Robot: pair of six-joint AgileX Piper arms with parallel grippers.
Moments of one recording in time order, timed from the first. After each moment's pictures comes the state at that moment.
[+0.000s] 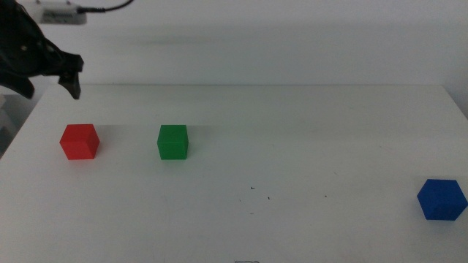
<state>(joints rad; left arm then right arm) 0.10 1.95 -1.82 -0.03 1.17 0.12 0.03 -0.01 0.03 -0.09 0.16 0.01</state>
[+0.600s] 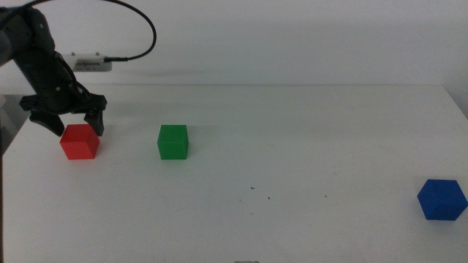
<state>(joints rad) 0.10 2.19 -1.86 -0.10 1.15 0.18 0.03 -0.01 0.03 -0.09 0.16 0.01</state>
